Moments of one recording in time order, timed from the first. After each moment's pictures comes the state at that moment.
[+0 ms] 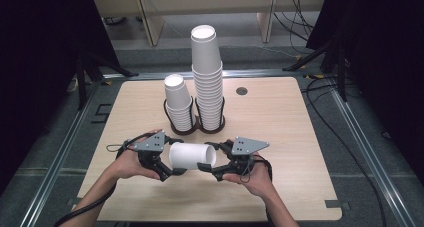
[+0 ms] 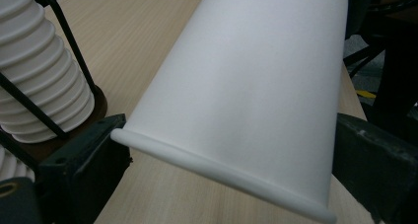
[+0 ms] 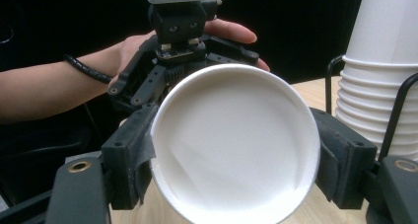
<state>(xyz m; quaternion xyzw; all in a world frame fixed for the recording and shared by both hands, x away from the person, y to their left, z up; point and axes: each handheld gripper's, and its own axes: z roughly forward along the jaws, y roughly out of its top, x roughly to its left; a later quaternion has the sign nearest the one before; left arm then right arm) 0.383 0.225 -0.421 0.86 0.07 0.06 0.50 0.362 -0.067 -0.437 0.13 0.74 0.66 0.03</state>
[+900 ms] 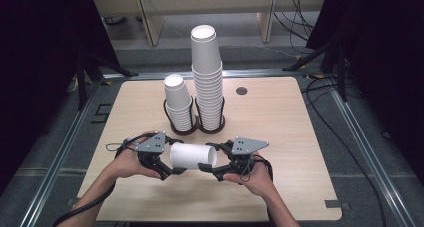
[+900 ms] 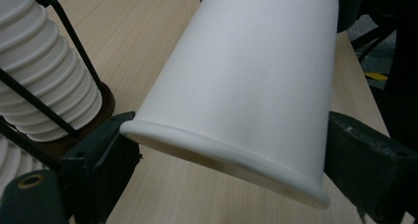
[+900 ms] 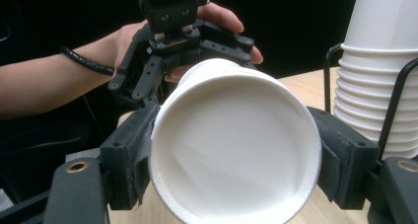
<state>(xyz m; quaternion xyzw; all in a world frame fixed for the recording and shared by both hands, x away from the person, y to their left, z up) 0.381 0.224 -0.418 0.87 0.06 0.08 0.49 0.365 -0.069 -0.441 0.14 0.74 0.66 0.03</state>
